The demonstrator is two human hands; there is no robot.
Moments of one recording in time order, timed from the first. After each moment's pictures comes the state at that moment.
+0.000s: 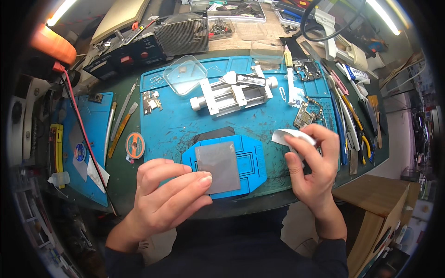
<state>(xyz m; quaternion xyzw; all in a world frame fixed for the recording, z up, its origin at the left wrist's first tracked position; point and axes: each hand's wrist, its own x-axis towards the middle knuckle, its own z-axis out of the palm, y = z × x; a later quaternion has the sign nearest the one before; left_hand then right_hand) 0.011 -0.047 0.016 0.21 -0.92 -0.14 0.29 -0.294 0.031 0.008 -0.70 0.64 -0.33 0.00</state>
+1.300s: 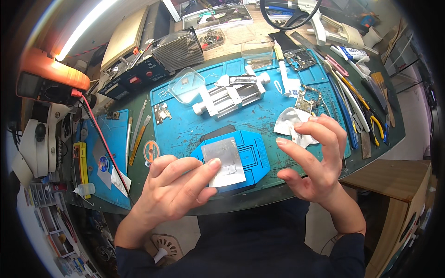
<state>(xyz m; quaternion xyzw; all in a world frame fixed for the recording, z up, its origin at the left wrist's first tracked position) 0.004 -0.063 0.038 0.14 -0.96 -0.04 0.22 -0.291 0.039 0.007 -0.75 0.55 -0.36 -0.10</state>
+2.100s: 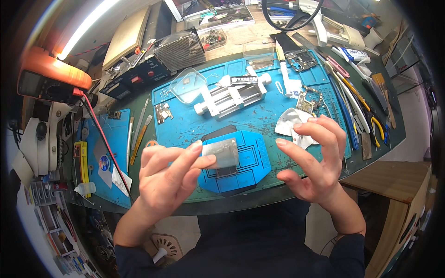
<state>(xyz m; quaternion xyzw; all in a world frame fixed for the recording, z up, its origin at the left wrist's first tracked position) 0.000 -0.073 0.041 0.18 -0.94 -0.06 0.29 -0.291 0.039 0.006 -0.75 0.54 -0.37 -0.10</state>
